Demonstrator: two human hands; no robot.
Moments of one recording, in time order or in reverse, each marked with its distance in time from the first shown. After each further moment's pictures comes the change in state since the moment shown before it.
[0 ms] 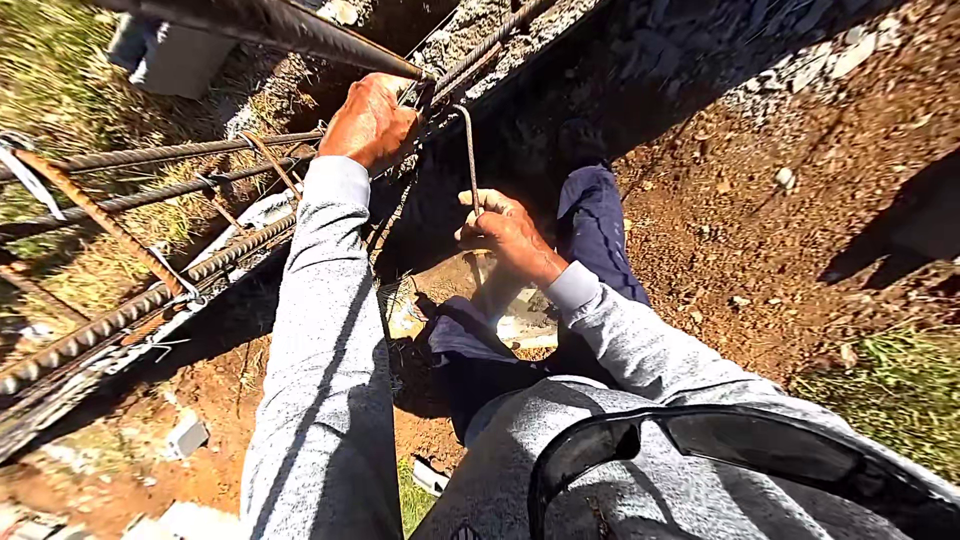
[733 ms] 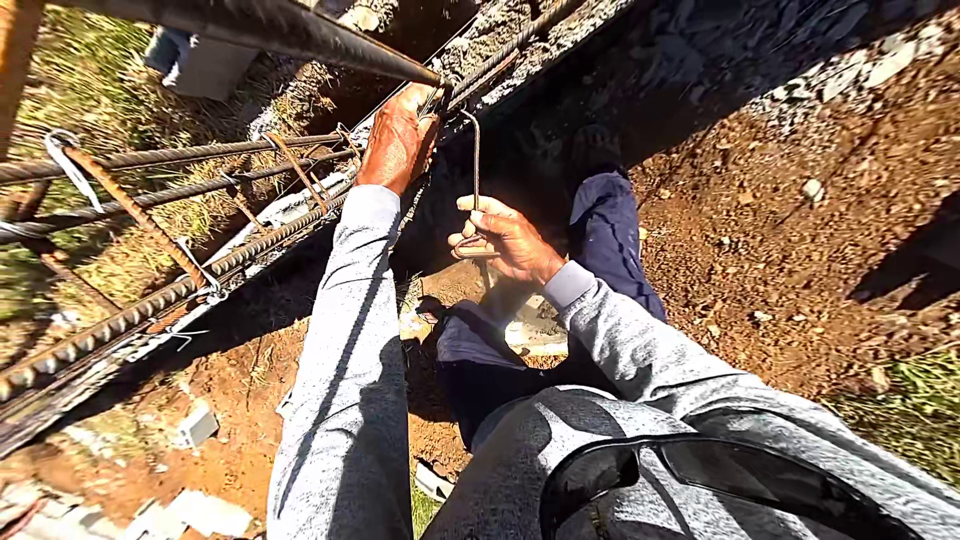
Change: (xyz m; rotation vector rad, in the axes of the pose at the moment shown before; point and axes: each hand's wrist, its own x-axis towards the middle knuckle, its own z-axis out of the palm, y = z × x) left_hand -0.008 -0.003 0.030 -0.070 0.231 0.066; right_hand -0.029 -0.012 0.017 0.383 -0.215 0.105
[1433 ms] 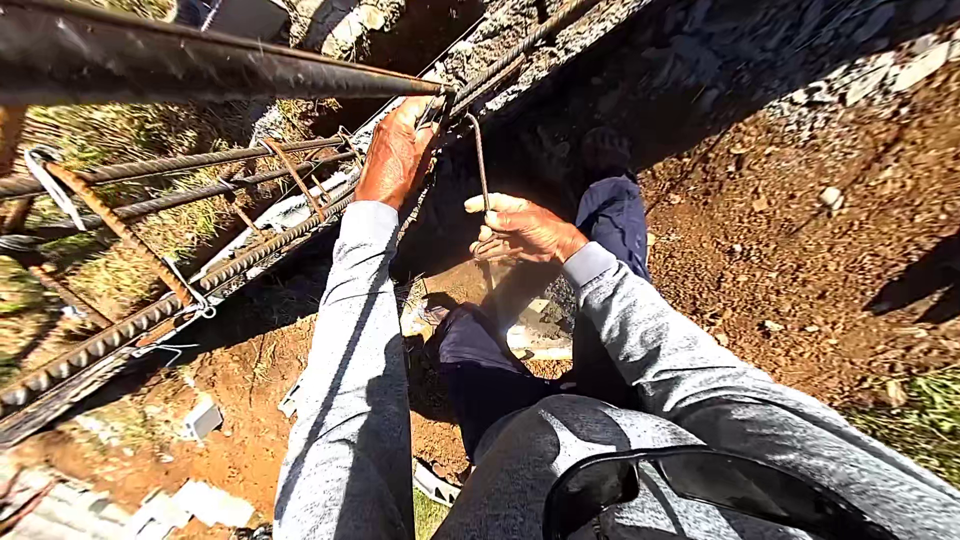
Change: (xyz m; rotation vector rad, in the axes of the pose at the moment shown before) left_hand -0.028 0.024 -0.010 0.315 -0.003 0.044; right_hand 0.063 -0.012 -0.084 -0.071 -0.293 0.110
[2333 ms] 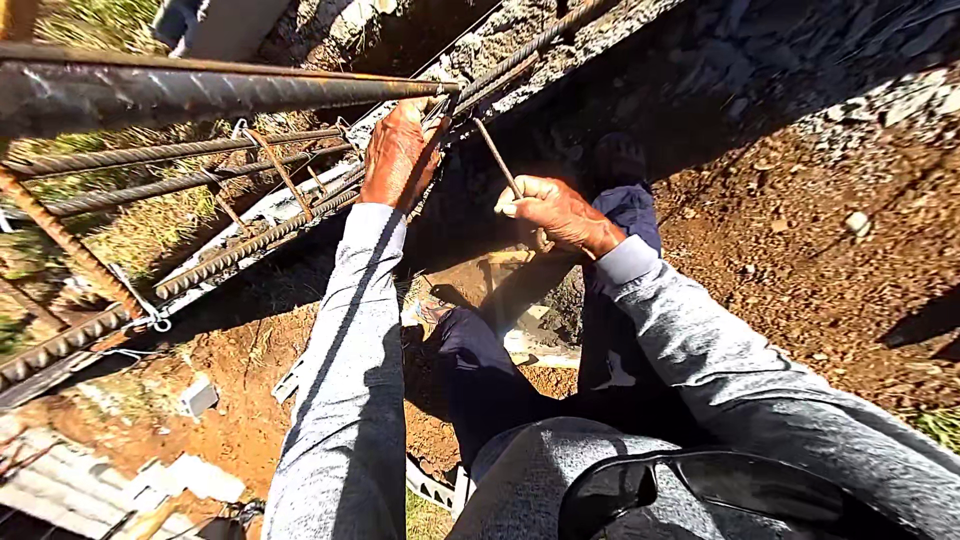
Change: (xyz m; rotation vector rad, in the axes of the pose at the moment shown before) left_hand 0.031 -0.017 0.041 -0.174 0.037 -0.199; right_hand -0.004 -0.044 -0.035 -0.561 0.111 -0.097
